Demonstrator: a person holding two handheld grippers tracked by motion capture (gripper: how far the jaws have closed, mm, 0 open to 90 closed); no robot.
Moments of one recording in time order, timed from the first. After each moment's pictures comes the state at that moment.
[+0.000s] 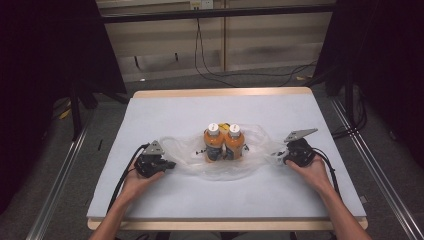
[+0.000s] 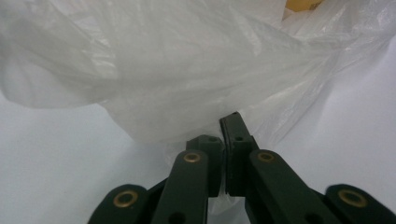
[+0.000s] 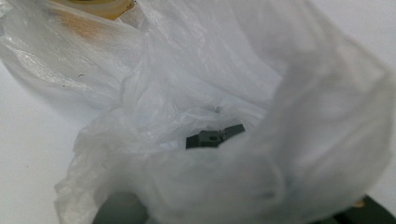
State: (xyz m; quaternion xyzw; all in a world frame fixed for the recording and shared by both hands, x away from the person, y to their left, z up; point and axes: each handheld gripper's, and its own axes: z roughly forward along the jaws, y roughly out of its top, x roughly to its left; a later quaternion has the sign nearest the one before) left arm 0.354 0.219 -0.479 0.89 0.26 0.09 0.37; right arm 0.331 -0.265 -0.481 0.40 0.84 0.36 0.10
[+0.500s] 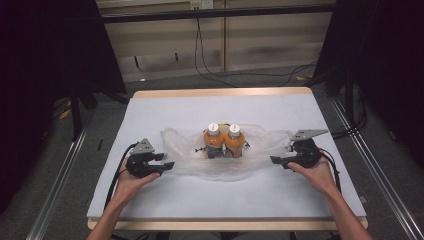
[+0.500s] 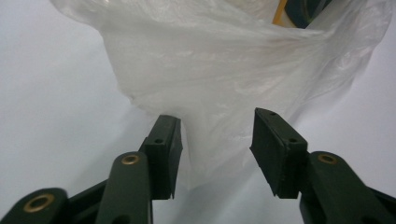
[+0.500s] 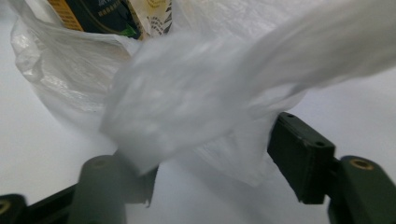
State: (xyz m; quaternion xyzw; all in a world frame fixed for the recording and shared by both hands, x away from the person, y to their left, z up) left arm 0.339 0.239 -0.457 0.85 0.29 0.10 0.42; right arm 0.309 -0.270 -0.457 0.41 0.81 0.40 0.13
